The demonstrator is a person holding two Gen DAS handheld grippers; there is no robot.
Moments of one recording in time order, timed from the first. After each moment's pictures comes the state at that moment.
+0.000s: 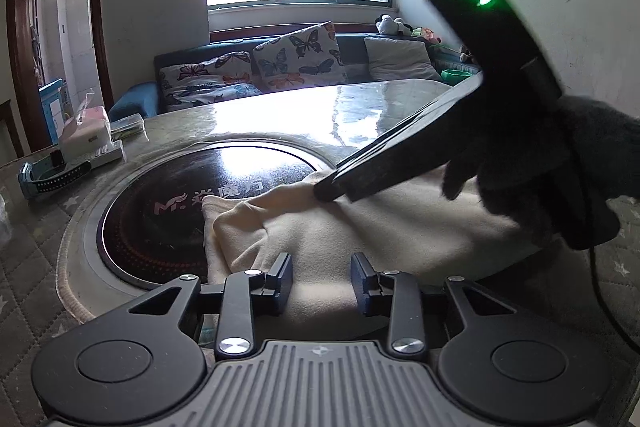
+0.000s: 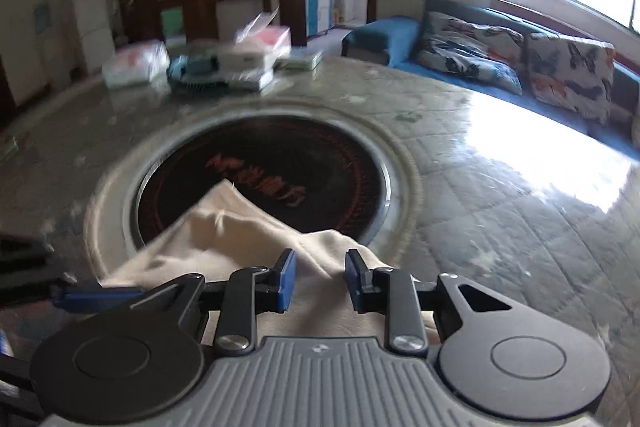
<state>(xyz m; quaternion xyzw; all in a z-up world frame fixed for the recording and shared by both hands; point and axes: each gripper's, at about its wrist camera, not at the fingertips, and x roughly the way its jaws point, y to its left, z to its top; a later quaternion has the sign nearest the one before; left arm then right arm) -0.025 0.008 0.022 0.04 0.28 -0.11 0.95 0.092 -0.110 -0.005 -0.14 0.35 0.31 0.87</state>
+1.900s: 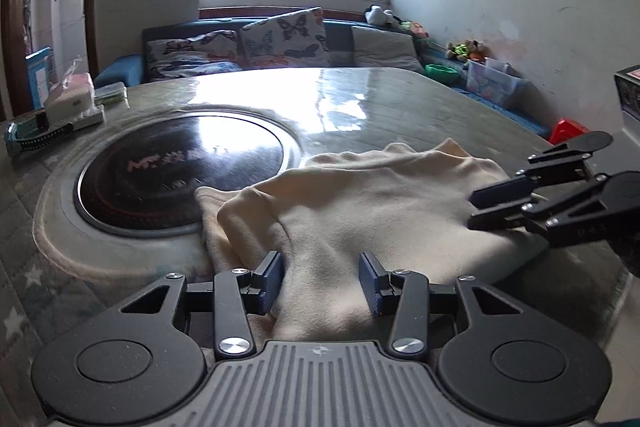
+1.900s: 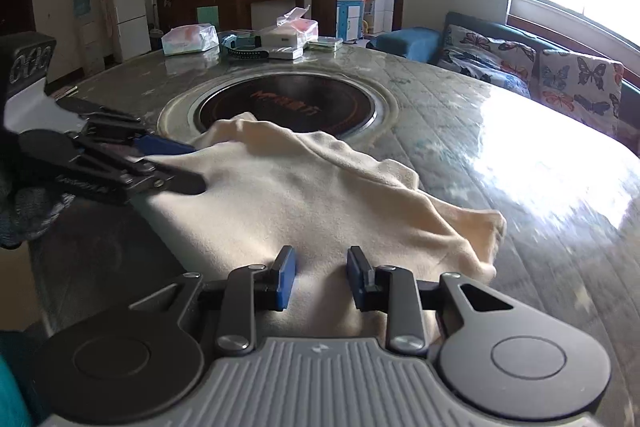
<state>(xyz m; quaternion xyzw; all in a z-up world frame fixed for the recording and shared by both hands) -0.063 -0.007 0.020 0.00 0.31 -0.14 0.94 -0.019 -0.239 -0.003 -0.13 0.33 0.36 0.86</state>
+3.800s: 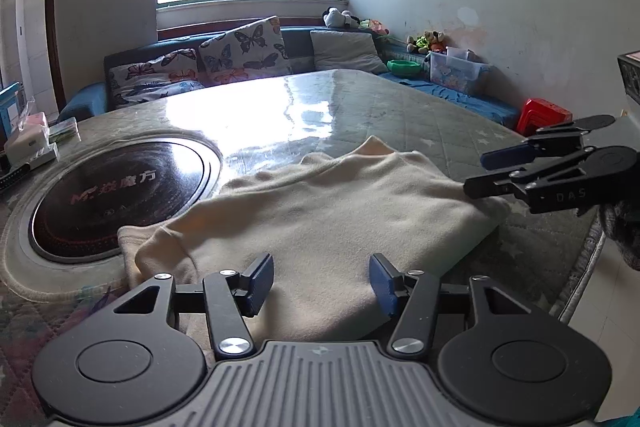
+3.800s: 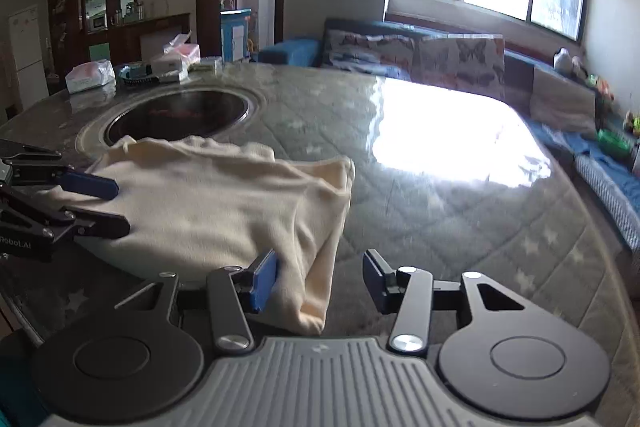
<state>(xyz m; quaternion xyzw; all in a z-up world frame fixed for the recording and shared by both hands) -0.071 -0.066 0.028 0.04 0.29 -0.18 0.94 -0.063 -0.306 0.004 -0.09 0.30 0.20 0.93</state>
